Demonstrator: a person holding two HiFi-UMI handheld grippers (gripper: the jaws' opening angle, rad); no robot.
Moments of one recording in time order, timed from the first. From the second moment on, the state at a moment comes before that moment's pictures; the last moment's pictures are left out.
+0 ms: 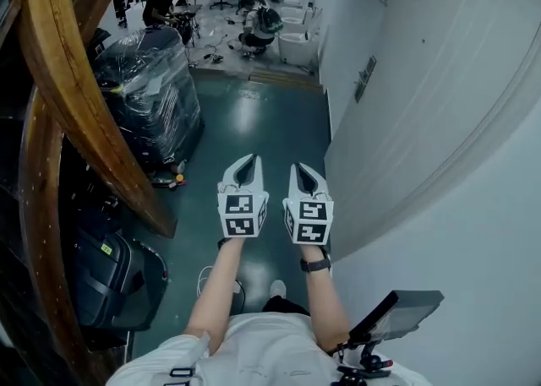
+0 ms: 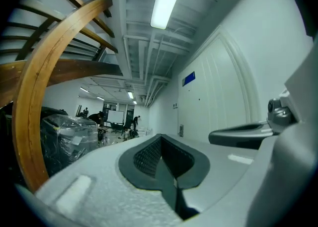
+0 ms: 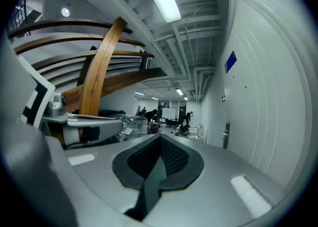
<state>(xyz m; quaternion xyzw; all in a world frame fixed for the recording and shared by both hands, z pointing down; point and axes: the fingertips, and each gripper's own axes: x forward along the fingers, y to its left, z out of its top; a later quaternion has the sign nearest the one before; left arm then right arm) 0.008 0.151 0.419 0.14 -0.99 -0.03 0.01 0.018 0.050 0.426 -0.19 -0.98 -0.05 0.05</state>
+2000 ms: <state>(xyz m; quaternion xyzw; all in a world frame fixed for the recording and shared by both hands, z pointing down) -0.707 0.228 0.426 0.32 -0.94 0.00 -0.08 -0.750 0.160 0.436 -0.27 -0.96 0.05 -0.04</state>
